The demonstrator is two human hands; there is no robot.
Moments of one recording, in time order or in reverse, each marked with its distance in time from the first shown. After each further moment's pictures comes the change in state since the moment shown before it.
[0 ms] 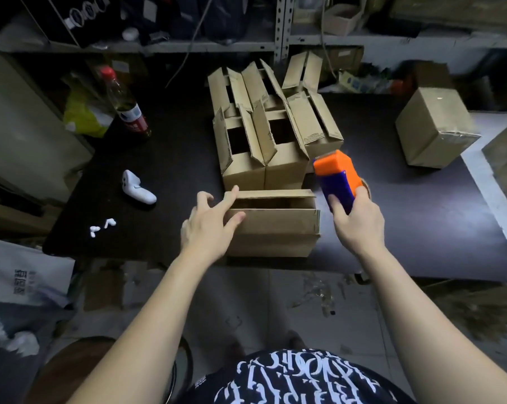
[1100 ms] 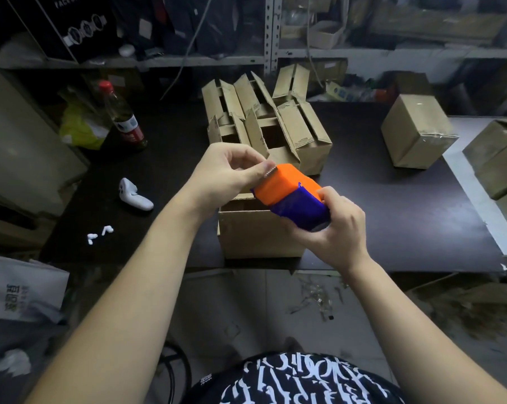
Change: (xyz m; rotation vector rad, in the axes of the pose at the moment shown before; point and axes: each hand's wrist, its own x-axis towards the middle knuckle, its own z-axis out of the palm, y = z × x) left_hand 0.006 0.068 -0.090 -0.775 -0.077 0.392; right_hand -0.053 -0.040 -0.020 0.201 0.235 -0.618
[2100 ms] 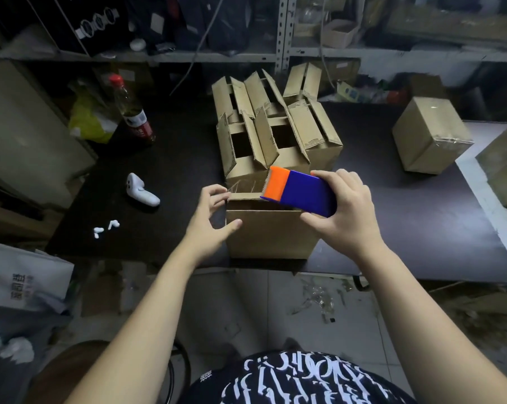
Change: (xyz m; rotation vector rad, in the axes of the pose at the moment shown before) left_hand -0.050 -0.131 0.002 0.001 0.153 -0.193; right_hand 0.028 0.015 -0.001 -0.049 -0.206 0.032
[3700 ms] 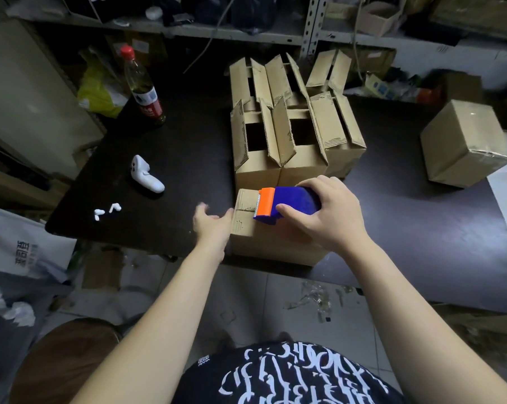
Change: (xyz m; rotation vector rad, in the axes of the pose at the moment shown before) left_hand 0.035 -0.016 0.045 -0.269 0.578 -0.693; right_hand 0.036 0.008 0.048 -0.028 -0.246 0.039
